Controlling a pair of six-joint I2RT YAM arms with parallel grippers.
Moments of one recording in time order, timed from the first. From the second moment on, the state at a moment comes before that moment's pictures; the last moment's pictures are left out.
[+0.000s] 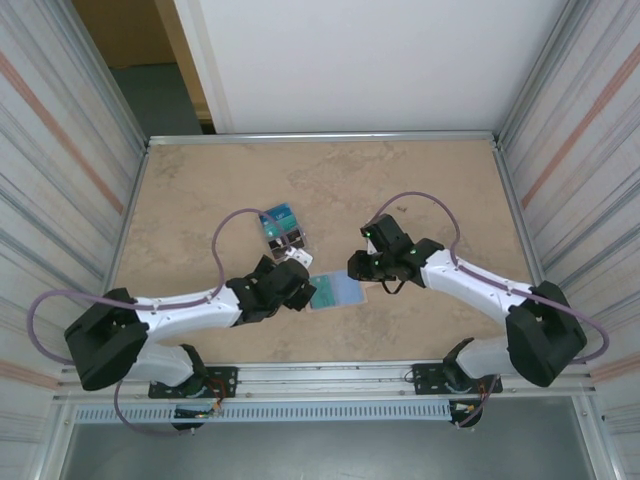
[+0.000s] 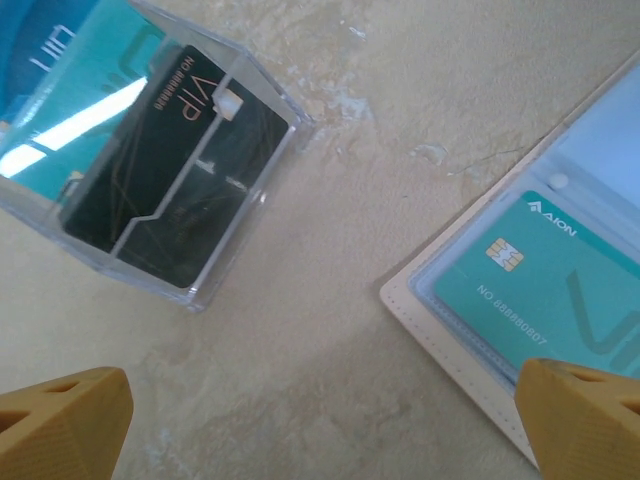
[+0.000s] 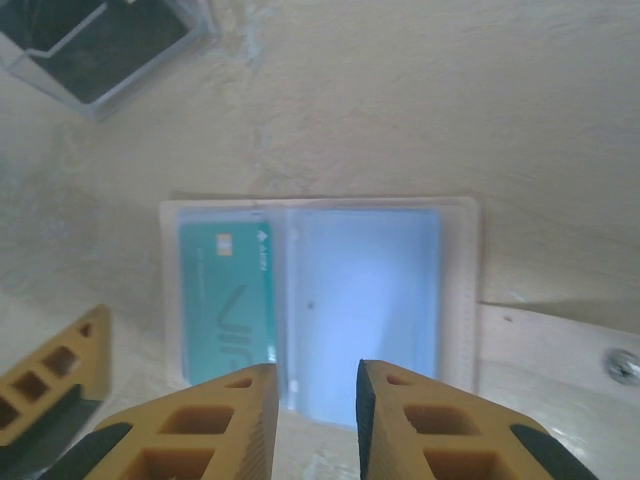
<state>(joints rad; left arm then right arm) -0.99 1.35 0.63 -0.19 -0.49 -0.17 0.68 1.36 0.82 -0.45 -0.17 0.65</state>
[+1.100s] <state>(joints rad) -0.98 1.52 0.67 -0.16 -0.48 -0.23 0.71 1.68 0.89 -0.32 -0.39 0.72</state>
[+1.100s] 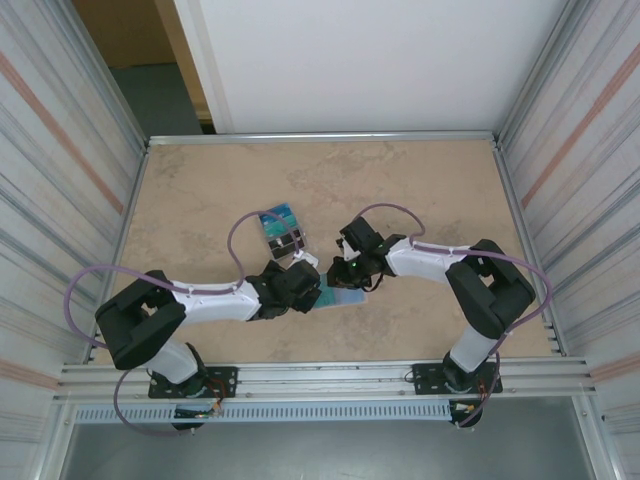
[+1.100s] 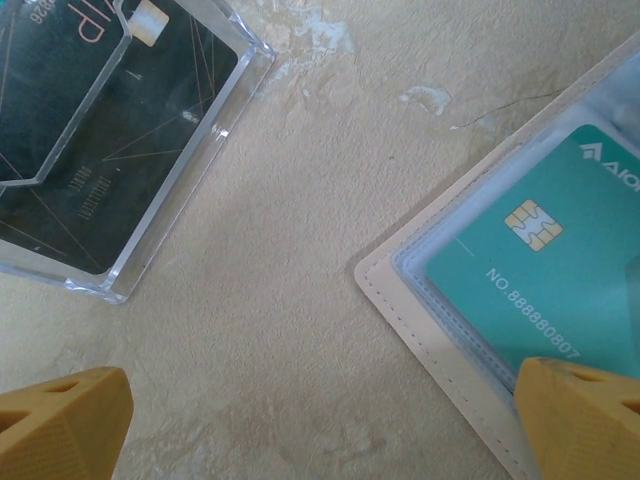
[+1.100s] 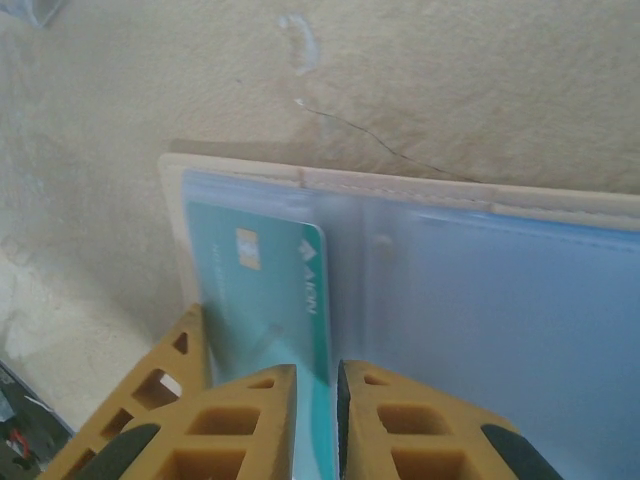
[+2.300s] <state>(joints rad) -0.98 1.53 0.67 -0.17 -0.48 -0.24 0.69 1.68 0.84 -0.23 -0.44 0.73</state>
